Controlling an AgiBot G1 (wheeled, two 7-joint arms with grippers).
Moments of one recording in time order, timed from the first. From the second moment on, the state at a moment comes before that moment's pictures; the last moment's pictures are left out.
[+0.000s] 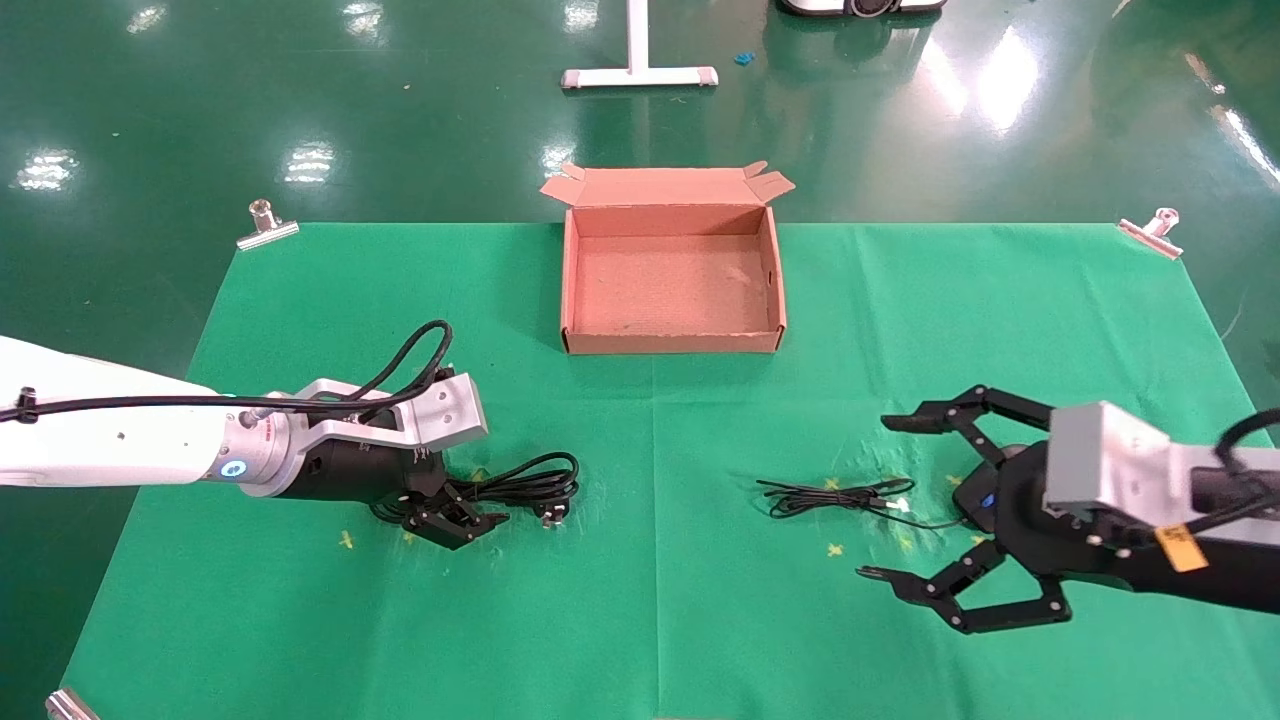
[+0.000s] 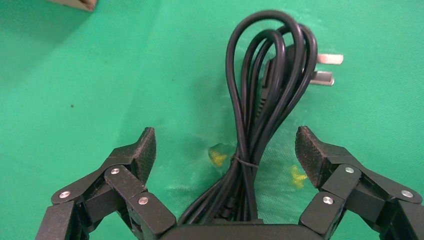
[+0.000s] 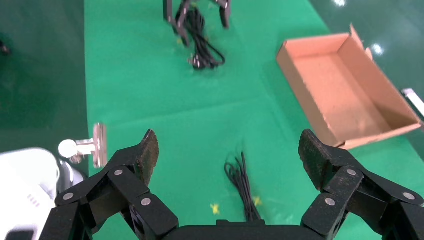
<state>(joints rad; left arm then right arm) -1.42 0.95 0.71 -1.04 1.83 1.24 -0.38 1.03 -0.50 -0.34 1.35 -1.16 -1.29 0.10</state>
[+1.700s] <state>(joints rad) -1.42 0.95 0.70 -1.04 1.82 1.24 -0.37 1.15 -0.87 -0.59 1.21 -1.81 -0.99 0.43</state>
